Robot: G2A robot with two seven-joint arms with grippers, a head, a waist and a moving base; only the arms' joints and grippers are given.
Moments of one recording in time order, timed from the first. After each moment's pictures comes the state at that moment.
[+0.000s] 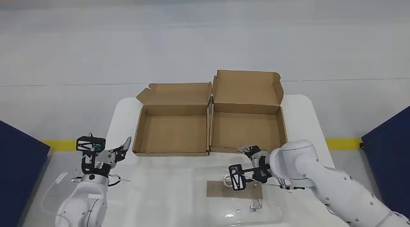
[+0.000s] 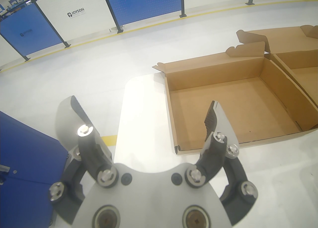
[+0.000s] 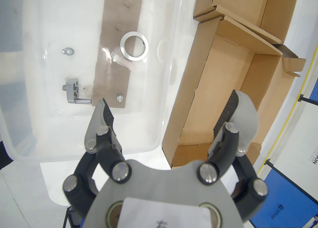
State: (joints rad) left arm 1.73 -1.15 -1.60 -1.80 1.33 0.00 0.00; right arm -1.09 -0.82 0.87 -1.96 -1.28 -0.93 0.89
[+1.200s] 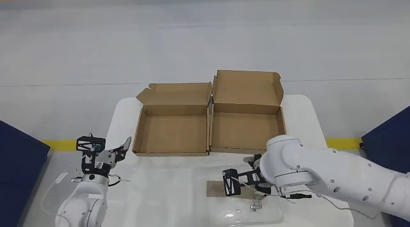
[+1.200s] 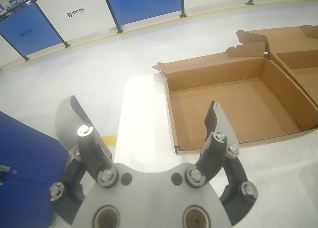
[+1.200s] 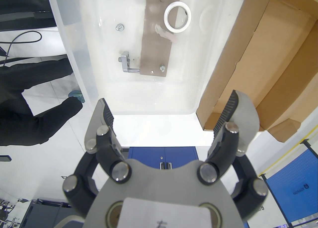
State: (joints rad) left arm 1.73 -1.15 -1.60 -1.80 1.33 0.00 0.00; right arm -0.41 -0.71 0.17 -2.06 -0.60 -0.45 1.37
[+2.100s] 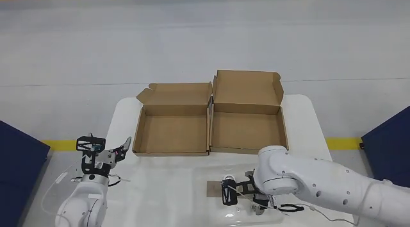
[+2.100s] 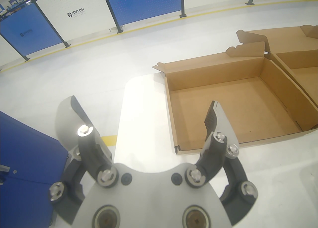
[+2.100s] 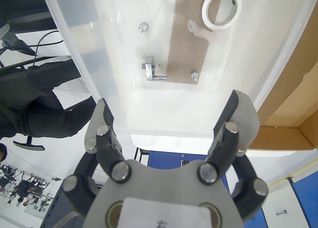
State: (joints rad) left arm 1.73 -1.15 -1.60 -1.80 1.33 0.00 0.00; right arm -0.56 -0.78 0.17 -1.96 -0.61 -0.38 1.44
